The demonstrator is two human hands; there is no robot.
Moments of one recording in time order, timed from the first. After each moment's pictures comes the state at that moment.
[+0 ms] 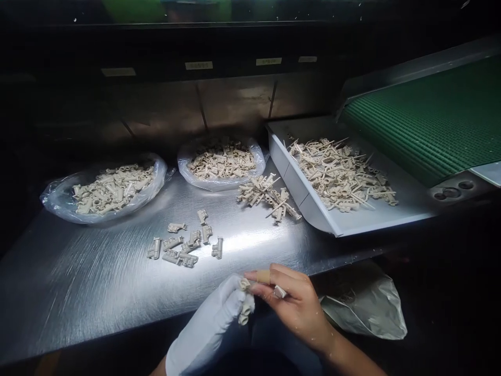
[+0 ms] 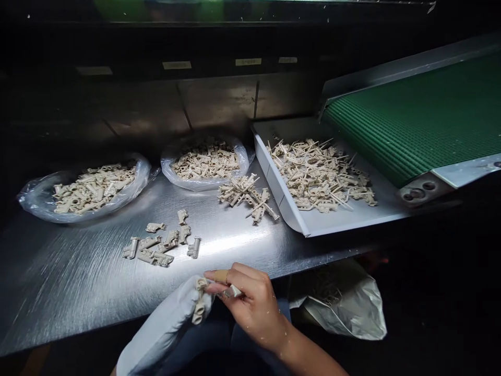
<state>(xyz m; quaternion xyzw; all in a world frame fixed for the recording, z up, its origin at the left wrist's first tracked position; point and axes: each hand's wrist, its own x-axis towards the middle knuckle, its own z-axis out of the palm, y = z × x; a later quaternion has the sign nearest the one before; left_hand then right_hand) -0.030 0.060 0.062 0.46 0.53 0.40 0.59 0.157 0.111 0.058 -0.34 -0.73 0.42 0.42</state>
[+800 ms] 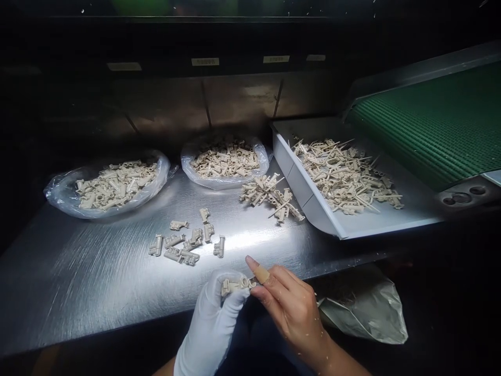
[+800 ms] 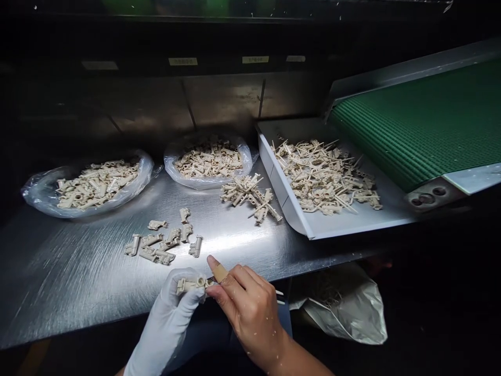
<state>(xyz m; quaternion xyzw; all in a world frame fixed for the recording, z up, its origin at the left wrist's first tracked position) -0.020 0.051 0.050 0.47 0.58 0.50 0.45 0.150 0.102 0.058 -0.36 -0.81 0.22 0.40</state>
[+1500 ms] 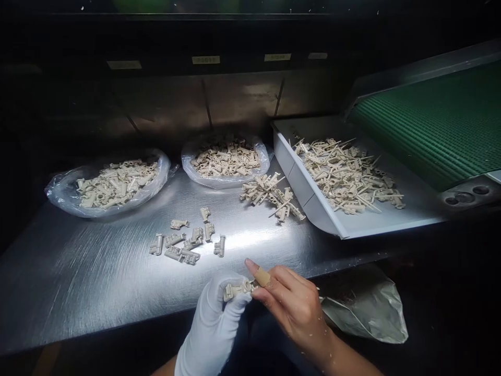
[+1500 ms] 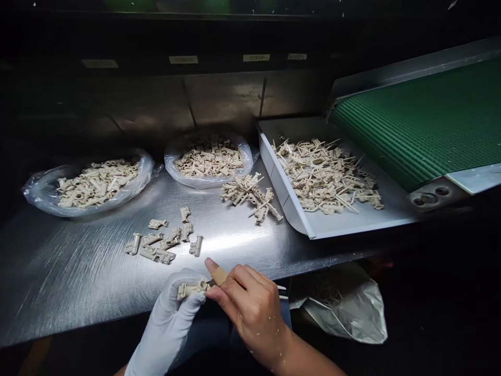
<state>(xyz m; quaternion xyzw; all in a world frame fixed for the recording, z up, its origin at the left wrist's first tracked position) -0.020 0.045 0.047 0.50 0.57 0.50 0.41 0.153 0.106 0.059 -0.32 -0.84 0.18 0.39</state>
